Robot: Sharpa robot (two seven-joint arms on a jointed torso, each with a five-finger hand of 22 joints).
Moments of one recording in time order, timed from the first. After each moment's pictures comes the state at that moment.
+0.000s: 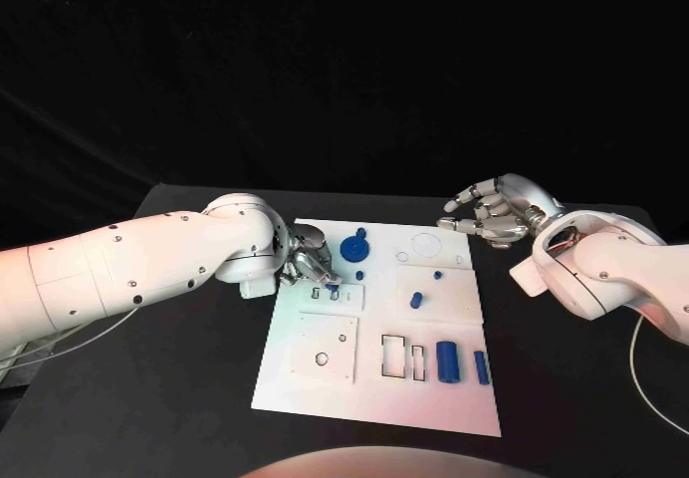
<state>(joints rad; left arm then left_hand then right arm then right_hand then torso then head) 1.27 -0.76 -0.06 1.53 -0.99 0.19 -0.52 1.15 -0.18 0.75 0.25 0.24 0.77 0.07 0.94 0.58 1.25 -0.02 1.22 0.91 1.47 -0.06 1.48 1.31 0.12 1.25 0.04 1.36 1.06 1.34 -0.95 -0.16 1.67 -0.84 -0.52 -0.10 1.40 -0.12 -0.06 0.29 0.33 0.86 0.14 0.34 0.38 1.36 0.06 1.33 1.28 1.47 -0.02 1.52 1.31 0.09 1.35 0.10 1.15 1.21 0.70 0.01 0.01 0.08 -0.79</state>
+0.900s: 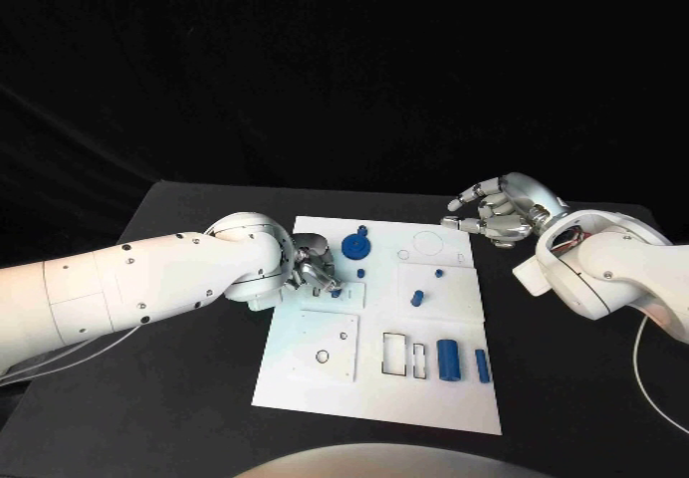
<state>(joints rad) 1.22 -0.76 -0.06 1.55 -1.09 0.08 -0.52 1.12 -0.19 0.76 0.26 0.25 0.77 0.06 0.96 0.59 1.27 -0.02 1.23 0.93 1.47 -0.07 1.48 1.31 0.11 1.27 0.03 1.38 1.10 1.33 -0.96 -0.16 1.67 -0.84 -0.52 -0.10 1.40 -0.12 -0.06 0.29 0.33 0.86 0.14 0.34 0.38 1.36 0.06 1.33 1.28 1.47 -0.02 1.52 1.31 0.09 1.35 0.10 1.14 1.21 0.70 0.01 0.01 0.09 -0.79</state>
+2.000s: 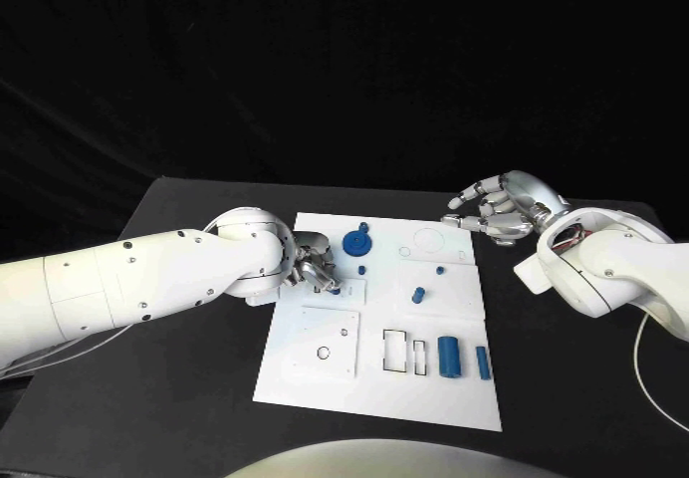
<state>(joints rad) 1.22 -0.76 -0.06 1.55 -1.15 0.13 -0.52 1.07 -0.20 0.80 0.23 0.26 0.77 0.06 0.98 0.60 1.29 -0.03 1.25 0.95 1.47 -0.08 1.48 1.31 0.11 1.28 0.03 1.39 1.12 1.33 -0.95 -0.16 1.67 -0.84 -0.51 -0.10 1.40 -0.12 -0.06 0.29 0.33 0.86 0.14 0.34 0.38 1.36 0.06 1.33 1.28 1.47 -0.02 1.52 1.31 0.09 1.35 0.10 1.14 1.21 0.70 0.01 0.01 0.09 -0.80</state>
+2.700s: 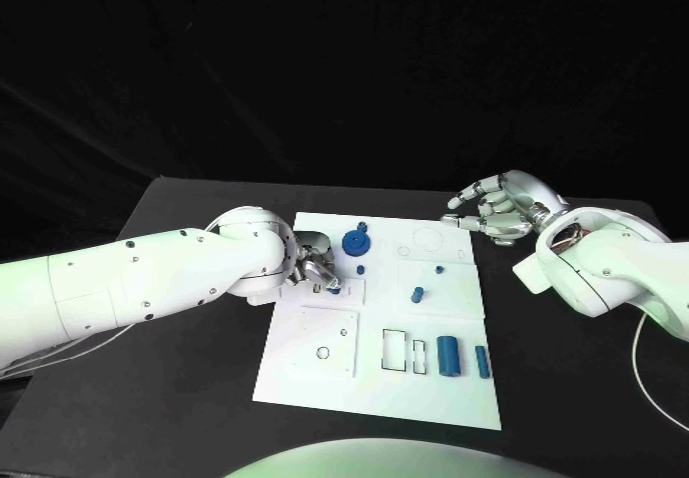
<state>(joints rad) 1.22 -0.75 -0.06 1.54 -1.15 0.14 -0.52 0.98 -0.21 0.89 0.14 0.24 0.79 0.05 1.00 0.60 1.30 -0.03 1.25 0.95 1.47 -0.09 1.48 1.31 0.11 1.28 0.03 1.39 1.12 1.33 -0.95 -0.16 1.67 -0.84 -0.51 -0.10 1.40 -0.12 -0.06 0.29 0.33 0.86 0.14 0.34 0.38 1.36 0.06 1.33 1.28 1.47 -0.02 1.52 1.31 0.09 1.35 0.10 1.14 1.21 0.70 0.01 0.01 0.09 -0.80</state>
